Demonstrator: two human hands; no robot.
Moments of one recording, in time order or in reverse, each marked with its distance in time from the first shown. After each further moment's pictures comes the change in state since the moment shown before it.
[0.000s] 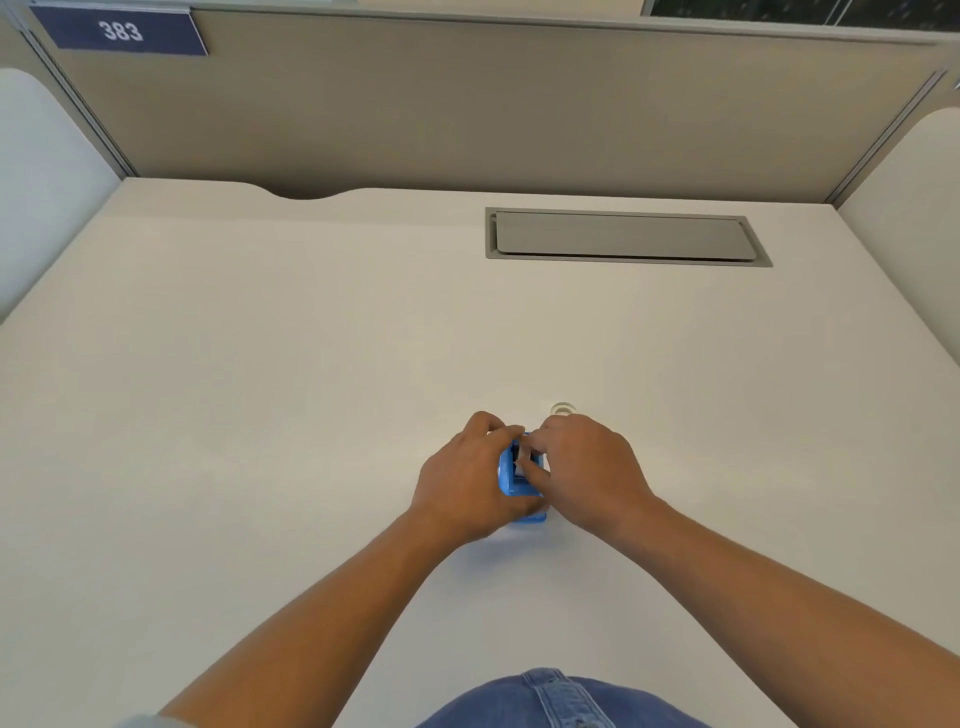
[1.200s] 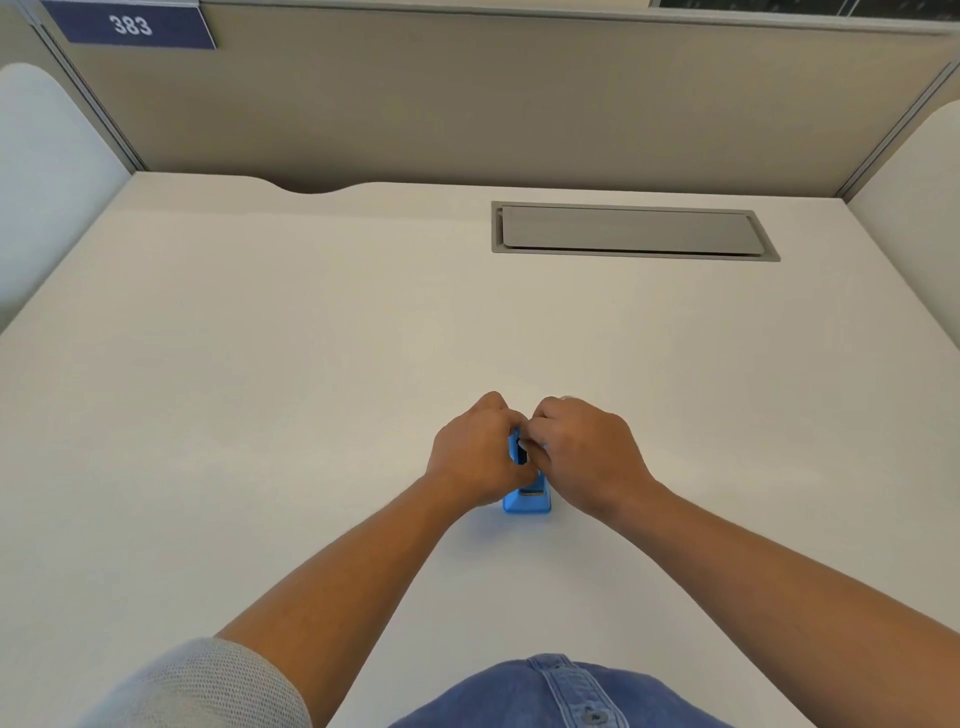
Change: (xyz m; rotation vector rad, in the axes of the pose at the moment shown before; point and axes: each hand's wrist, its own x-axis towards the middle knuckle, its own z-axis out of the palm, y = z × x) left_hand 0.024 0.002 -0.002 0.065 -0.006 -0.052; right_hand 0.006 0.003 0.003 -0.050 0.103 -0.144
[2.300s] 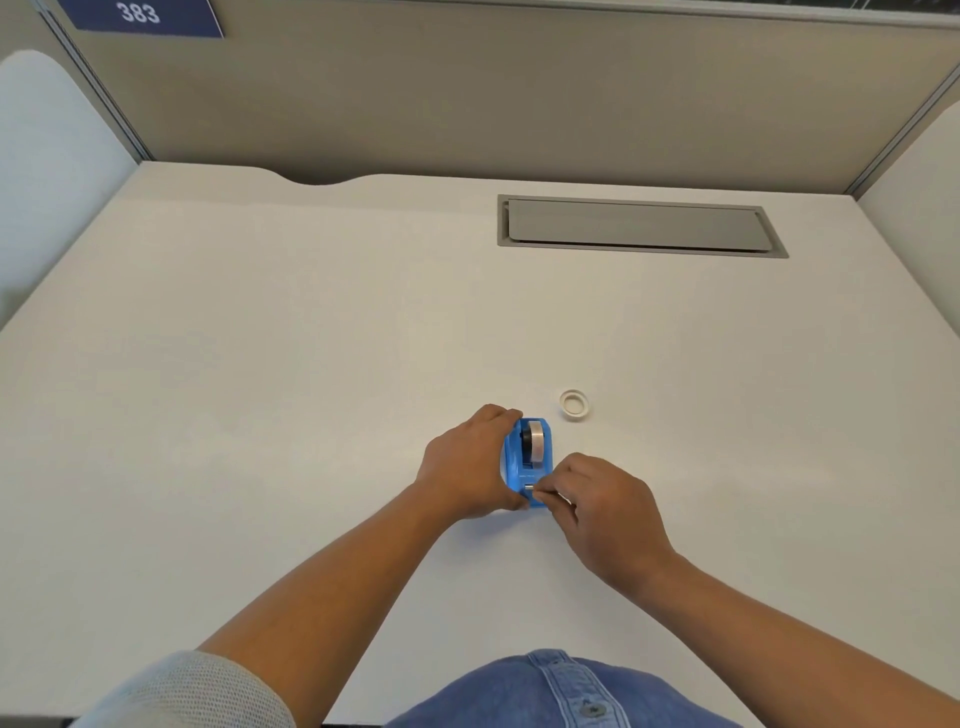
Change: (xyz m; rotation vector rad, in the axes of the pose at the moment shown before) left_hand -0.015 -0.023 0.012 0.083 -0.059 0.038; right_hand -0.061 -0.012 0.011 0.170 0.142 -0.007
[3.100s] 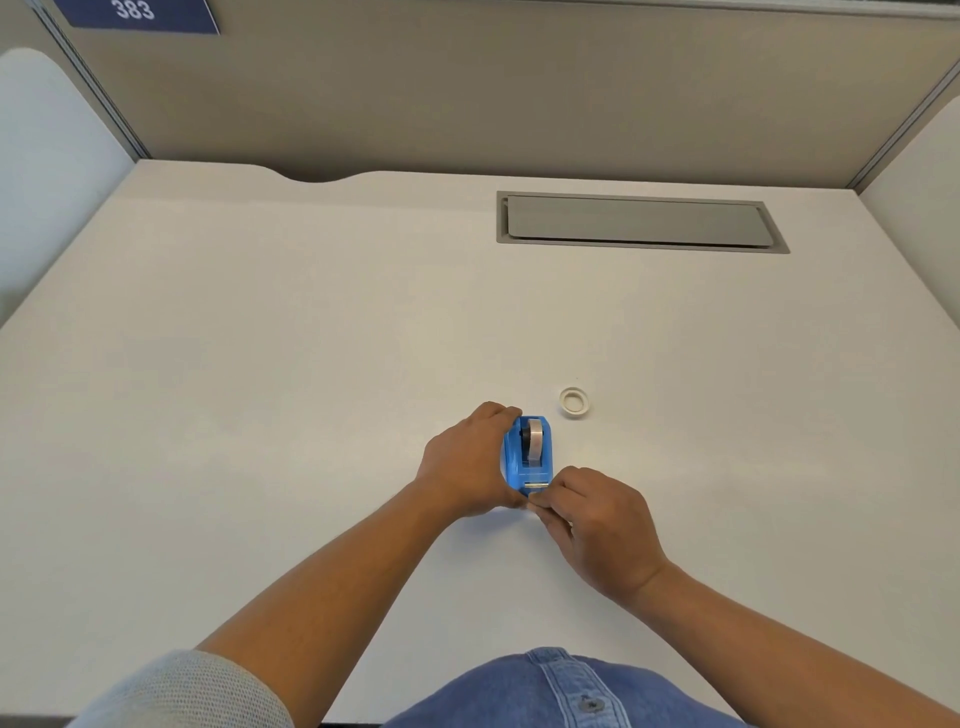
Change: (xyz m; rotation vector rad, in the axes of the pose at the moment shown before) left_hand 0.001 0.001 0.000 -0.020 -0.011 -0.024; right_hand -0.012 0.005 0.019 -0.046 0.088 -0.126
